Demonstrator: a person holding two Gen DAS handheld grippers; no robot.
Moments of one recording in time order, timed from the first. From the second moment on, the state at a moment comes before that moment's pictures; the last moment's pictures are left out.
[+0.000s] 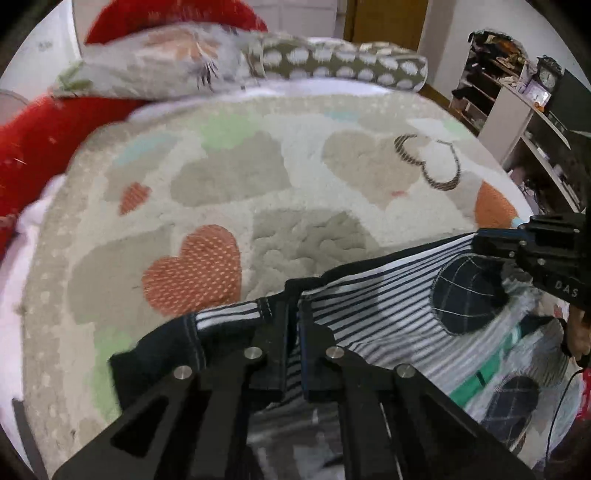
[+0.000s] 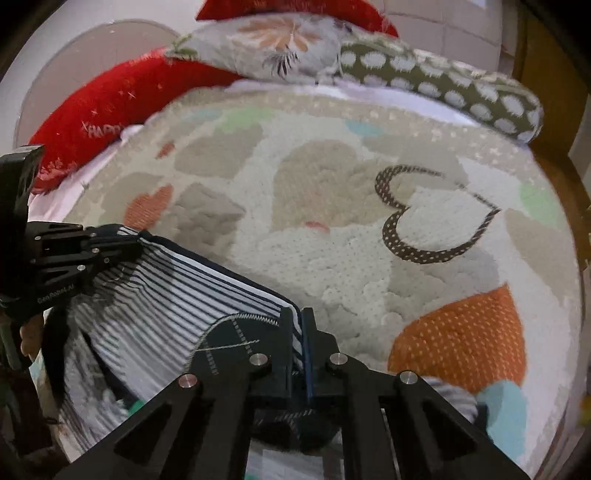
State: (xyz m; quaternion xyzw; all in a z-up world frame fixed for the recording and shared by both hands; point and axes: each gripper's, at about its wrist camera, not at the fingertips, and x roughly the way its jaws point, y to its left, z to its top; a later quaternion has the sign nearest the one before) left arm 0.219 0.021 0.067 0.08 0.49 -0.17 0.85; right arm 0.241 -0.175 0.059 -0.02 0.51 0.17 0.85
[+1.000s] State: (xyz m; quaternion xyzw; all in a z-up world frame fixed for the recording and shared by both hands) left arm 0.003 0.118 0.100 -0.15 0.40 -0.08 0.90; right arm 0.017 -0.117 0.100 0.01 0.44 0.21 0.87
